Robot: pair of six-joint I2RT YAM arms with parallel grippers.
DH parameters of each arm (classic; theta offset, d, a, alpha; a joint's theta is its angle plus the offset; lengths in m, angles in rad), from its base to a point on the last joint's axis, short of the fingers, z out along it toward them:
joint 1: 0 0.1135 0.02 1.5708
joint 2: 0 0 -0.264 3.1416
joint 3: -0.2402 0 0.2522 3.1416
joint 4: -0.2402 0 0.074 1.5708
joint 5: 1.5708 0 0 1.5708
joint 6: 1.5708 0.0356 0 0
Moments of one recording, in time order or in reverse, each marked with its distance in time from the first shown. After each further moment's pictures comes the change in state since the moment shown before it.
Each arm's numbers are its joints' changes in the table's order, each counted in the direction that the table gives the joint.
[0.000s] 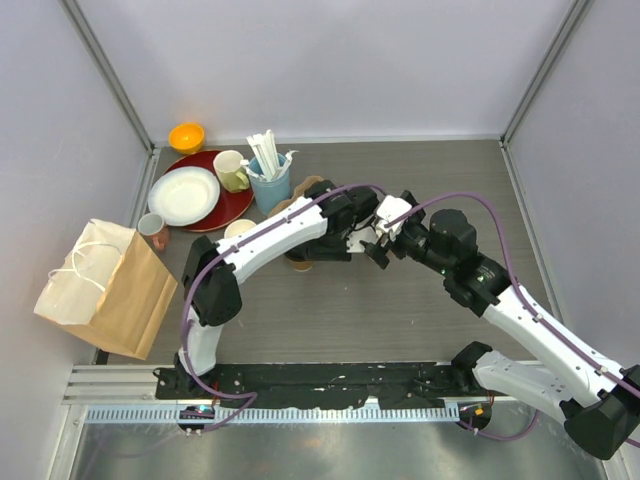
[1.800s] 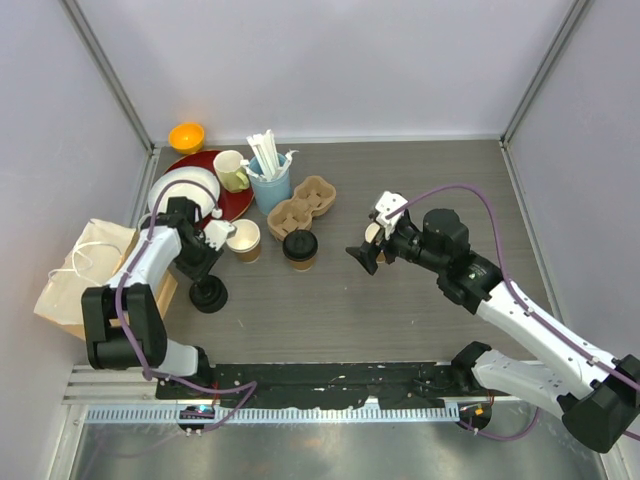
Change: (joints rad) left arm 0.978 0.571 0.940 0.446 0.387 0.011; right arm 0.008 -0.038 0.016 0.090 -0.115 0.210
